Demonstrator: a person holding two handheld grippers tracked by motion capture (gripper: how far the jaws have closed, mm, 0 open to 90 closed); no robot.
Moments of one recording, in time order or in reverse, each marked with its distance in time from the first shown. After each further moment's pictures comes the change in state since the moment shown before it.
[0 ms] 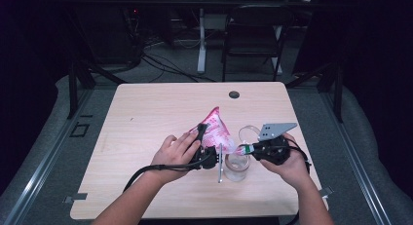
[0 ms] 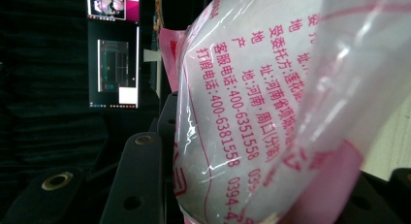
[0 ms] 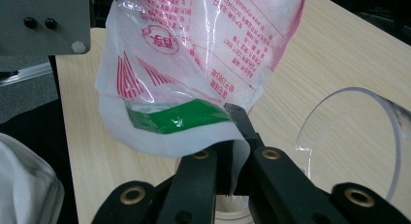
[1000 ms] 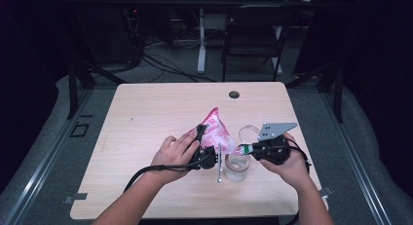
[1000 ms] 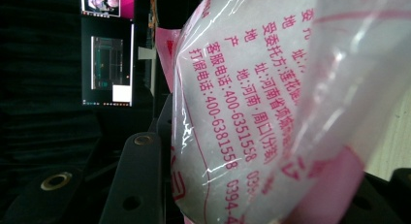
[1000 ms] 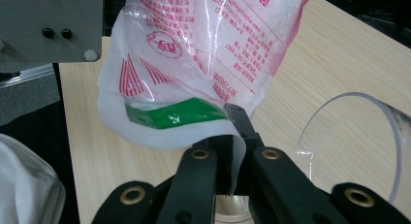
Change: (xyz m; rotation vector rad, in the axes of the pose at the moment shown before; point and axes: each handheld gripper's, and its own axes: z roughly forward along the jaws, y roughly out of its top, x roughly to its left) left arm -0.004 -0.002 0.003 0.000 -0.014 -0.019; right arm 0.001 0.001 0.000 -0.010 0.005 -0.001
